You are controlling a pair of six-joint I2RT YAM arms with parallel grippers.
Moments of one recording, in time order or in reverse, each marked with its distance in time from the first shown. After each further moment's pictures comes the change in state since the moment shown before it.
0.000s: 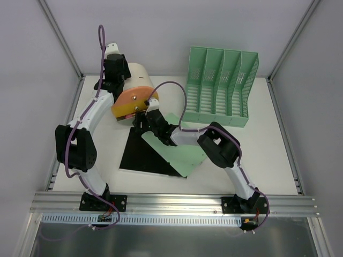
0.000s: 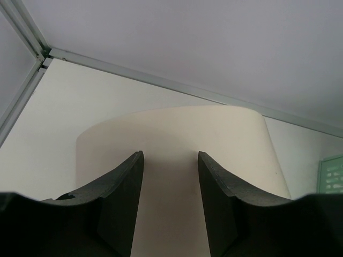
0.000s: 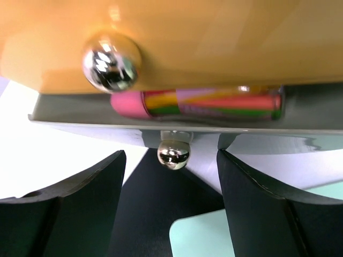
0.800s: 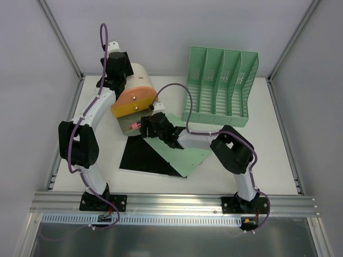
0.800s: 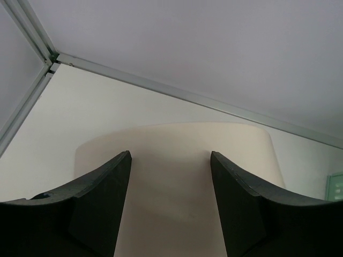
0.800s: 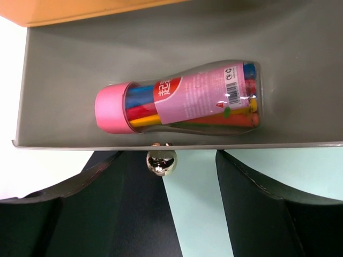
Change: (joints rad) left arm -0.006 0.055 0.052 0.005 -0.047 0.004; right arm 0.027 -0.196 -0.156 -0.192 0.026 0.031
